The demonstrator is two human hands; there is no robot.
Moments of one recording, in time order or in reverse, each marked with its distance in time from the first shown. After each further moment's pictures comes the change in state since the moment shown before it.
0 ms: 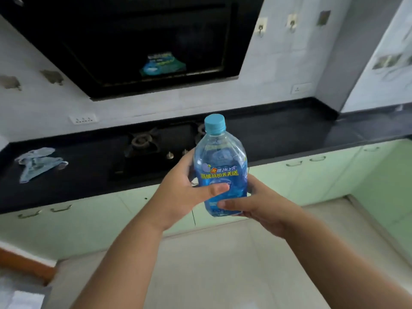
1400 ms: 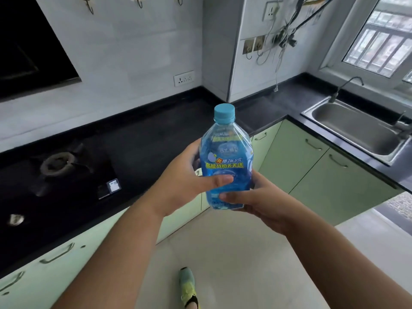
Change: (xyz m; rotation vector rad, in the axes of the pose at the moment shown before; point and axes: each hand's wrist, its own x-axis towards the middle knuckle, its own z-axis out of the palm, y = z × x) left_hand 0.347 0.002 0.363 -0.104 -0.531 -0.026; right_hand -0.001 0.019 -0.448 0.181 0.429 0.059
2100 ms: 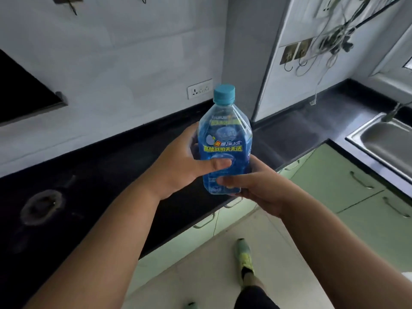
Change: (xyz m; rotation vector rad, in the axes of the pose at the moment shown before) left_hand 0.249 -0.015 -0.140 0.119 0.071 -0.013; right_hand 0.270 -0.118 -0.043 -0.028 -0.079 -0.014
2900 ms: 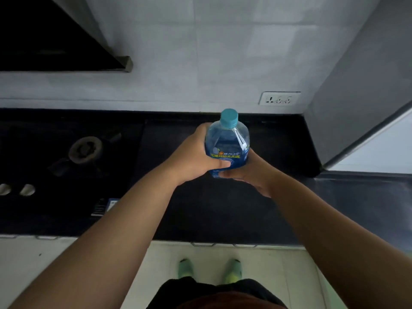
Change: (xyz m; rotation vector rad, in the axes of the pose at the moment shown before) left_hand 0.130 -0.082 -0.039 0.197 0.524 -0.333; right_hand 0.270 -0.019 -0.042 -0.434 -0.486 0.056
